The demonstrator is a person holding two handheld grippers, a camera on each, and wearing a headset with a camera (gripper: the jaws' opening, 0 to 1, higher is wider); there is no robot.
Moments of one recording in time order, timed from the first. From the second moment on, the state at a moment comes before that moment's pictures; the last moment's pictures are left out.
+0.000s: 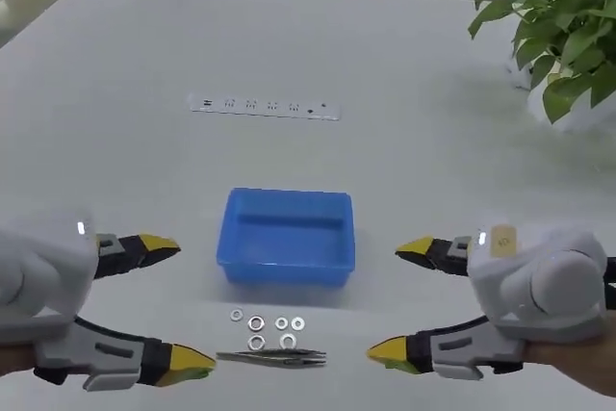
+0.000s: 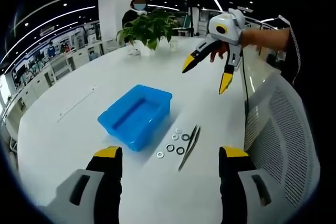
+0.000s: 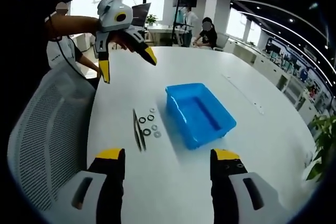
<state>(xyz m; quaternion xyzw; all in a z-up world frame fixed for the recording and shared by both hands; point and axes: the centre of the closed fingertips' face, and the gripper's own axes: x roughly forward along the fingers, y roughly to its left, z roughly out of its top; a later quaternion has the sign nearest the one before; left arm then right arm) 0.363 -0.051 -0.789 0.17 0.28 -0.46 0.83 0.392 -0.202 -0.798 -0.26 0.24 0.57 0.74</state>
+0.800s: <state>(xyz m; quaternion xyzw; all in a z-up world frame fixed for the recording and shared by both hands) 0.355 -0.062 -0.833 0.22 0.31 -0.49 0.78 0.371 -0.157 -0.838 -0.31 0.24 0.63 0.66</state>
